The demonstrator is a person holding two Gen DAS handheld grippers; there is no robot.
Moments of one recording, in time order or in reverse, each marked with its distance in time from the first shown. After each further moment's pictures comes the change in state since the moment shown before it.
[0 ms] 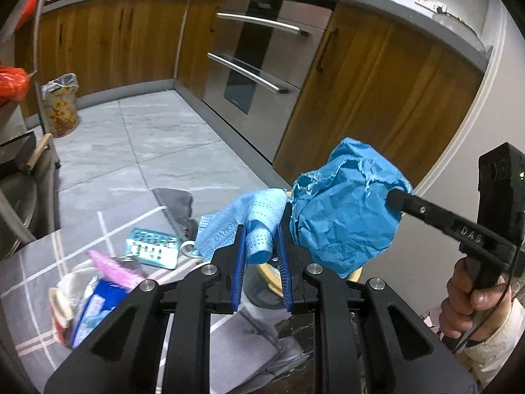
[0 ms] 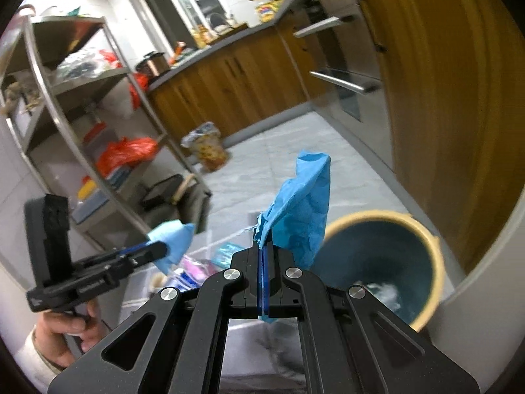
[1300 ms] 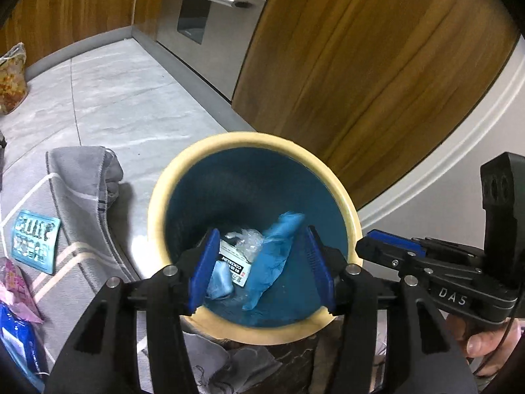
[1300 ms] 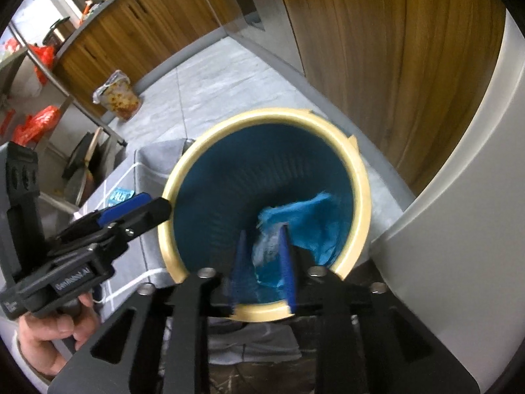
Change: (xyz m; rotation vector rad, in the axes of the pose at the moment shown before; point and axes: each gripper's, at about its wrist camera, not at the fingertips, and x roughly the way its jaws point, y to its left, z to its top) left arm 0.188 -0.062 -0.021 0.016 0.217 -0.078; right arm 0.061 -0.118 -0.047 0.152 0.302 -0.269
